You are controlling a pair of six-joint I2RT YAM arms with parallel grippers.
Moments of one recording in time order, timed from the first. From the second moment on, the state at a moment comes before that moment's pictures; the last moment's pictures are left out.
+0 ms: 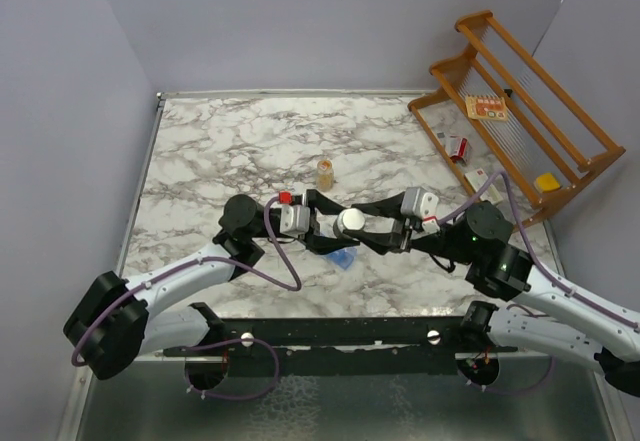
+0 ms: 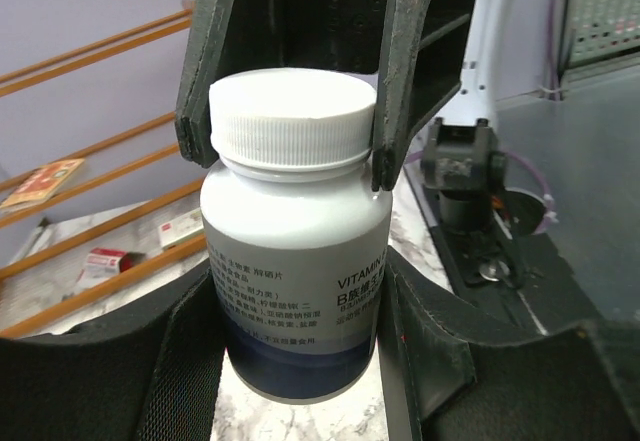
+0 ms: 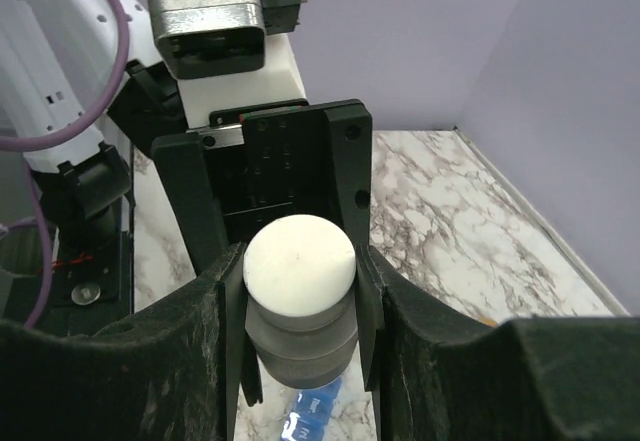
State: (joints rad) left arm -0.76 1.14 0.55 0.92 0.89 -0.02; right arm 0.99 0.77 0.78 0.13 -0.24 -0.21
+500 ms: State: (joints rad) left arm -0.77 1.21 0.56 0.97 1.02 -0.05; right arm 0.99 0.75 0.77 0.13 -0.23 -0.24
